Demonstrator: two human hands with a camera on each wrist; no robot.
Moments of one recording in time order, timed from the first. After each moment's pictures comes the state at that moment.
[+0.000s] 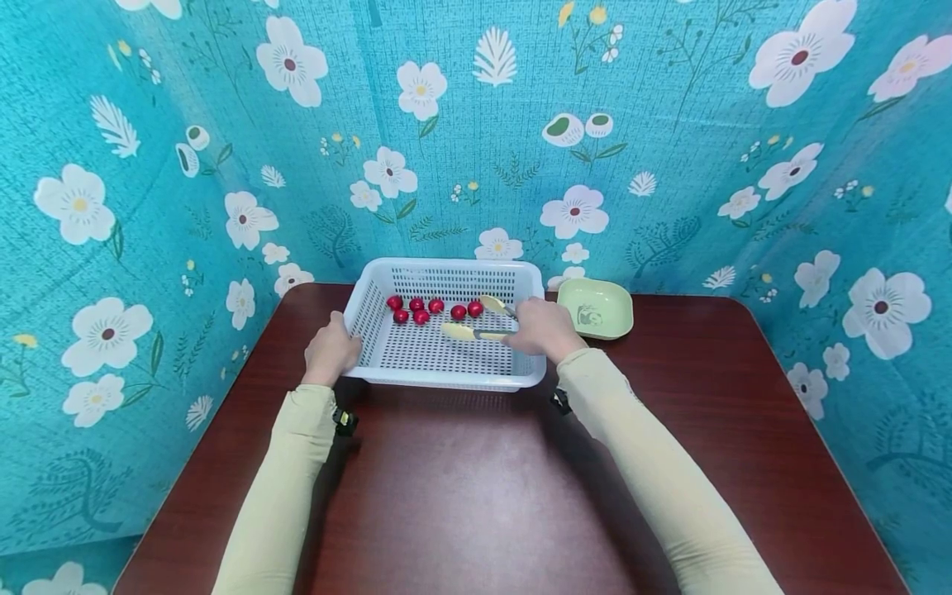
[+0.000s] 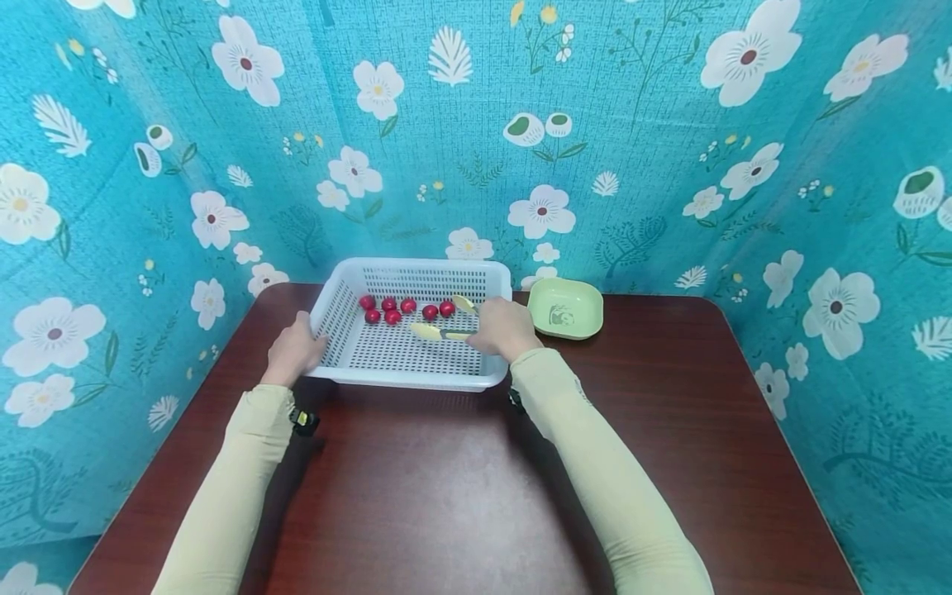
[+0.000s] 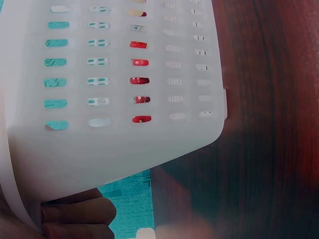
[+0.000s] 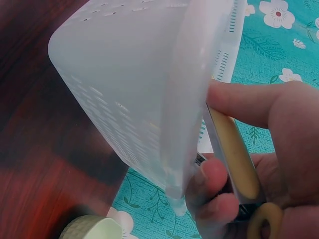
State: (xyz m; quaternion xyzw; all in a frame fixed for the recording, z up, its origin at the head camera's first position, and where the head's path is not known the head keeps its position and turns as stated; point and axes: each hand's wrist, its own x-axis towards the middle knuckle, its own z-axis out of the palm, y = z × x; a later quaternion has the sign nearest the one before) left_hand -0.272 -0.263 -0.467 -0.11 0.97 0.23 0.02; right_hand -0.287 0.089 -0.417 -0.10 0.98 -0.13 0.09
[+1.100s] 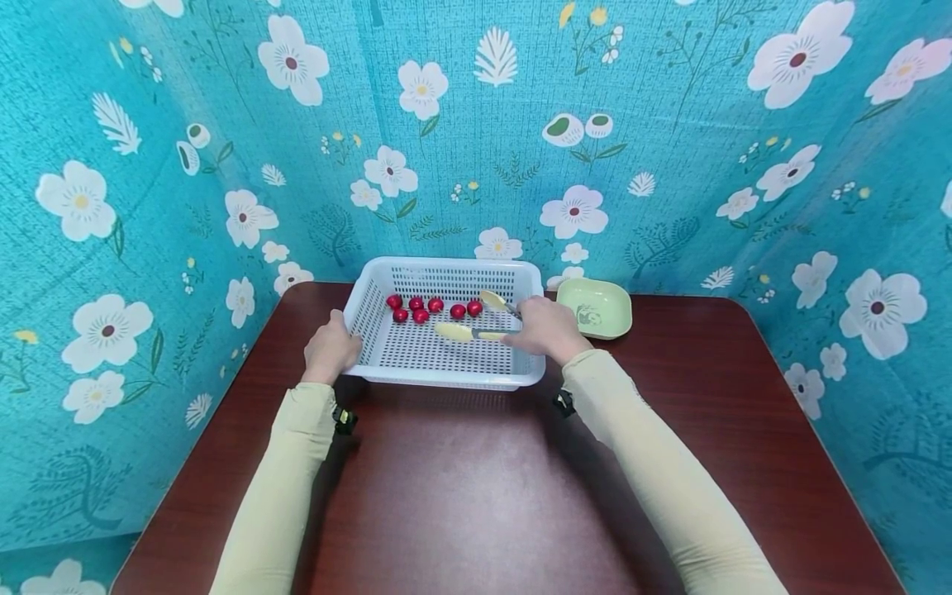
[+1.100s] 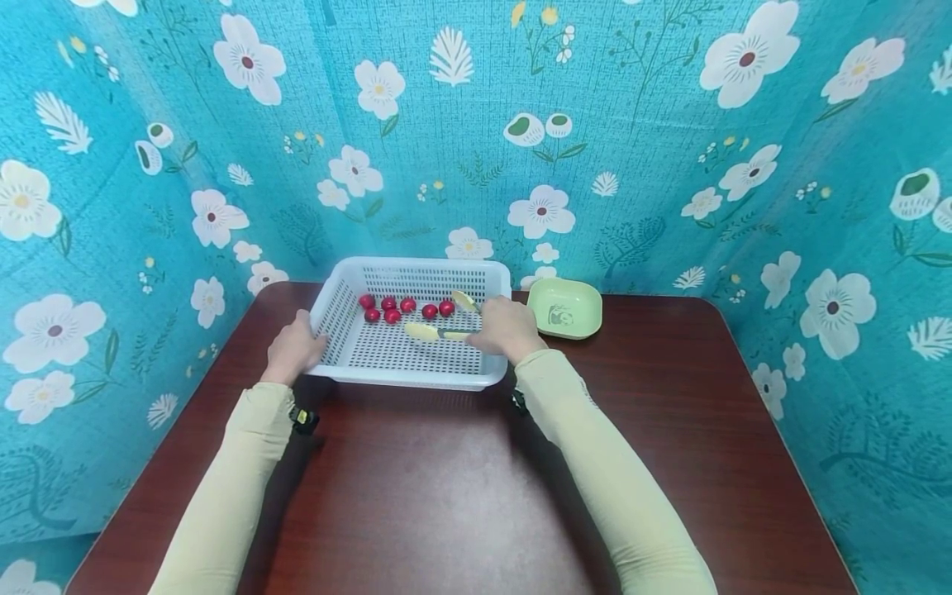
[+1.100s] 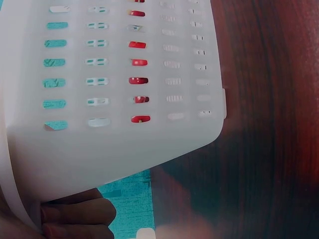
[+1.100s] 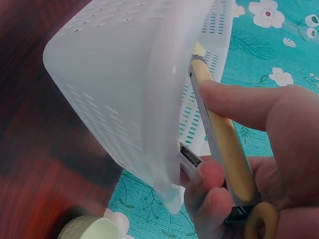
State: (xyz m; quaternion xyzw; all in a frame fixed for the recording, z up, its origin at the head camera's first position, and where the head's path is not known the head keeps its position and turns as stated) left_hand -0.271 -0.263 -0.466 -0.11 0.97 0.22 0.02; right_hand -0.278 0.092 -0.408 -0.10 0.98 -0.15 0.07
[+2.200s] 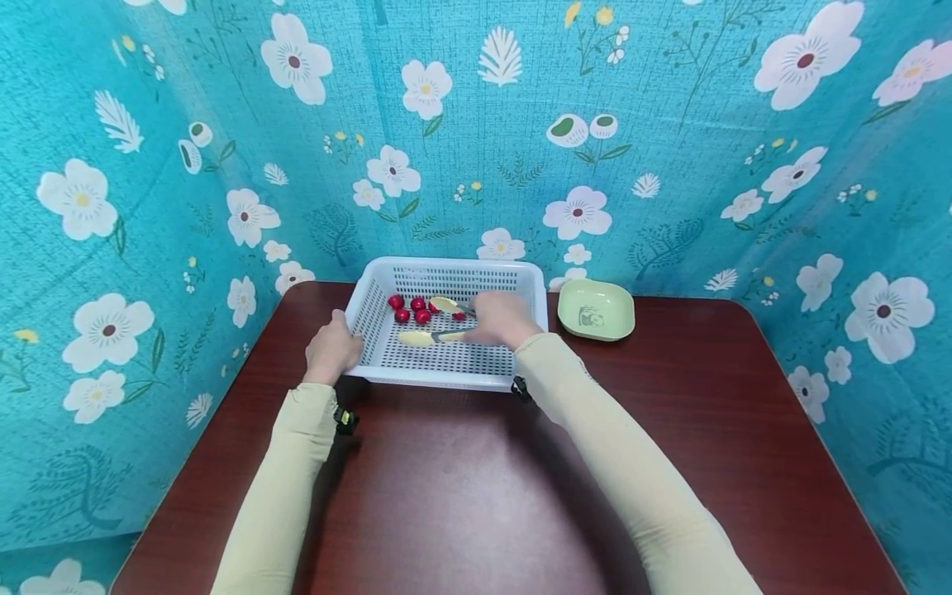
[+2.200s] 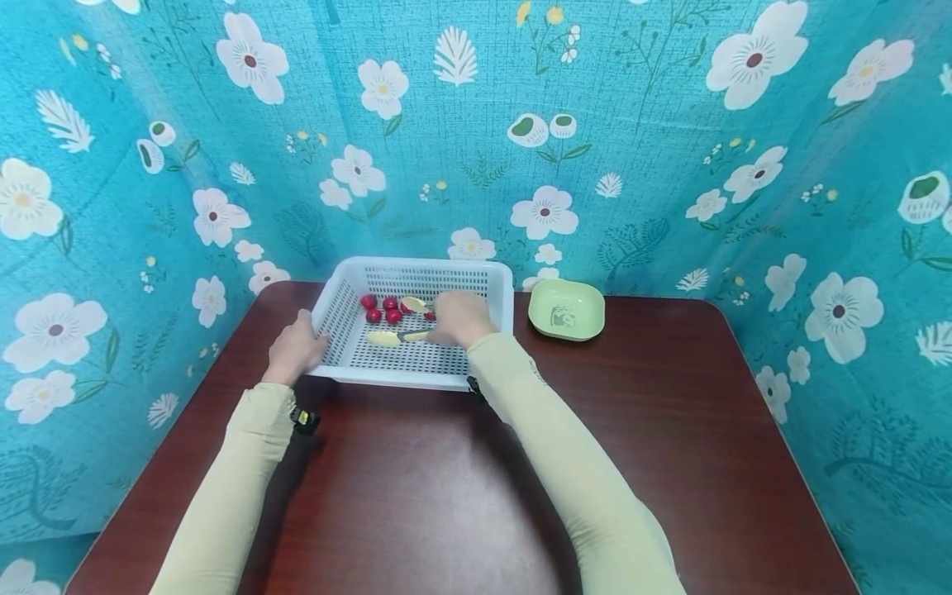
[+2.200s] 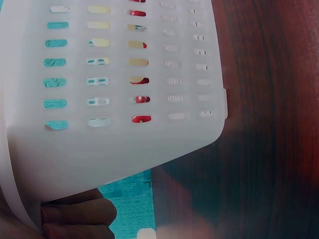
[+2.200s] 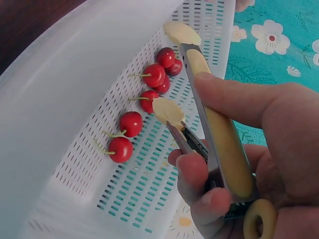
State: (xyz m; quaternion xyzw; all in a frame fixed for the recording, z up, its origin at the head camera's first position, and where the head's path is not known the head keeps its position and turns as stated) left_hand -0.274 -0.264 -0.468 -0.12 0.97 0.22 0.02; right_hand -0.299 0.026 -0.402 -0.17 0.98 -0.09 0.10
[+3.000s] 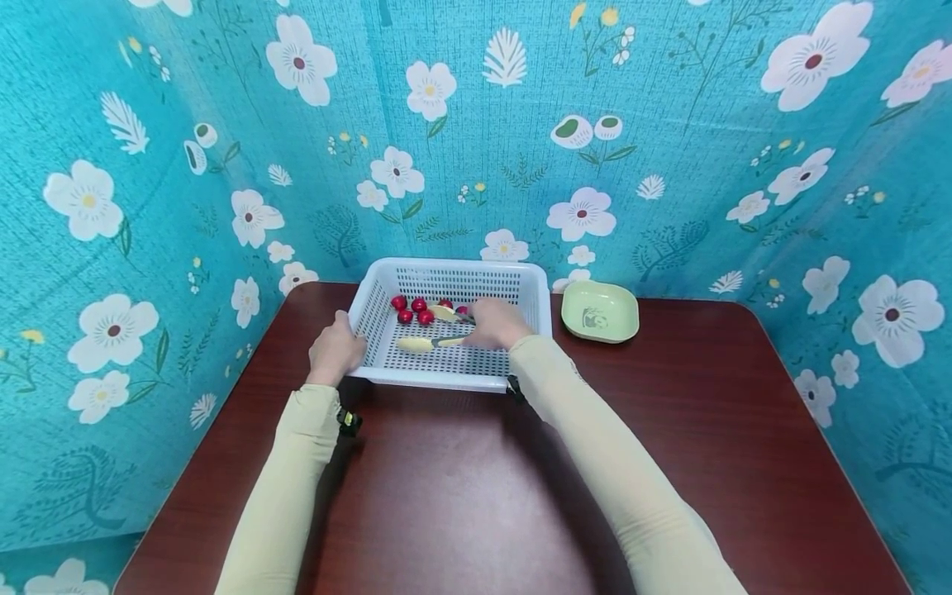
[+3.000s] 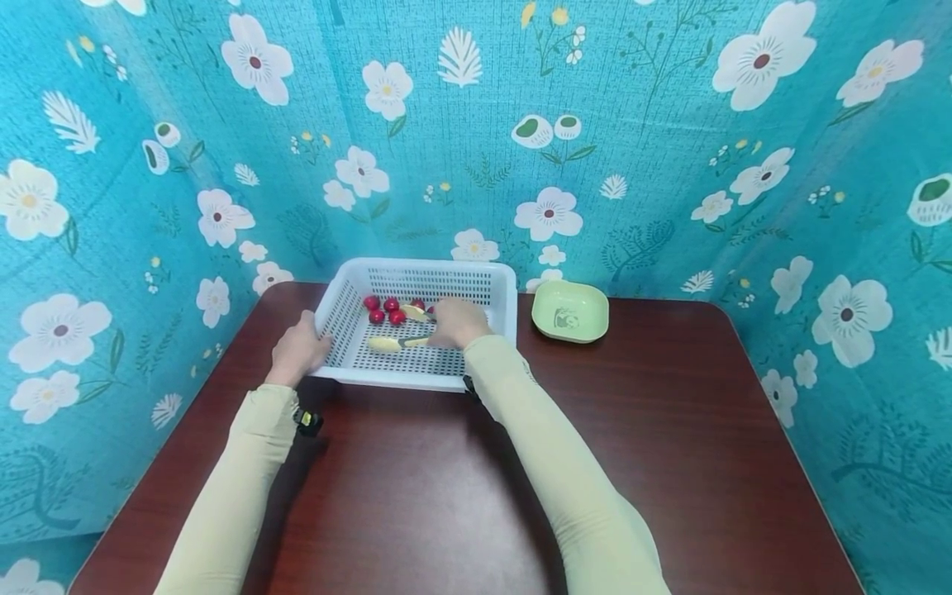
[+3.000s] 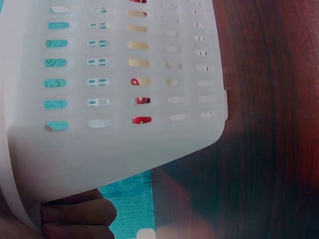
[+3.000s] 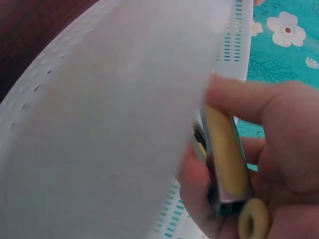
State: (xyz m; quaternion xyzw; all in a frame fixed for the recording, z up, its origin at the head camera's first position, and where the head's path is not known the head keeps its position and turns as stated) left_hand -0.272 -0.265 -0.468 -0.11 0.97 0.23 0.01; right_hand -0.309 0.018 -0.424 -0.17 0.97 -0.13 0.14
